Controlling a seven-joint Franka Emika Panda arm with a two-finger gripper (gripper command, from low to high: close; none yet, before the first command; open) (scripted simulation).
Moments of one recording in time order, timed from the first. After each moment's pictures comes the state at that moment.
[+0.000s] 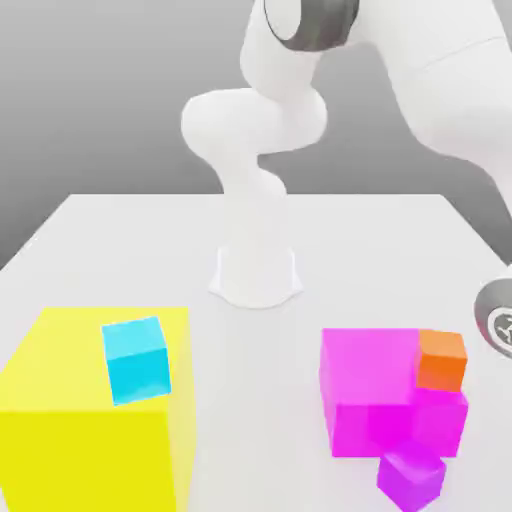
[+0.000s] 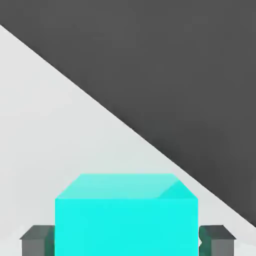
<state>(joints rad) 0.39 0.67 0.20 -1.94 -0.23 2.59 0.86</state>
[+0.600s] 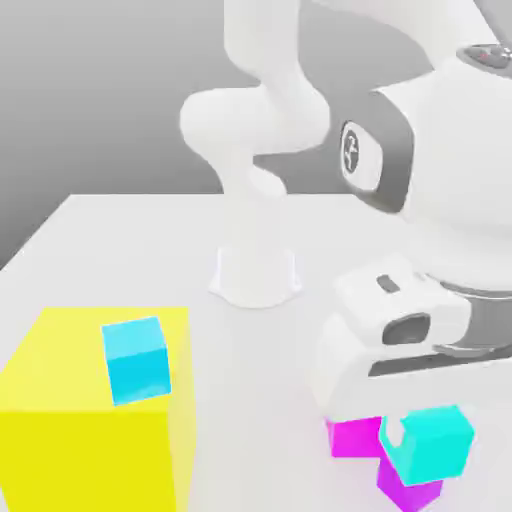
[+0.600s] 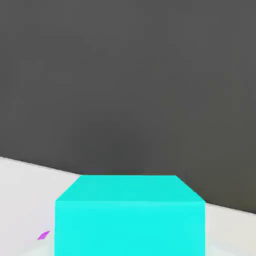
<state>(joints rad) 0.11 0.16 0.02 -2.07 -0.04 2.23 0.87</state>
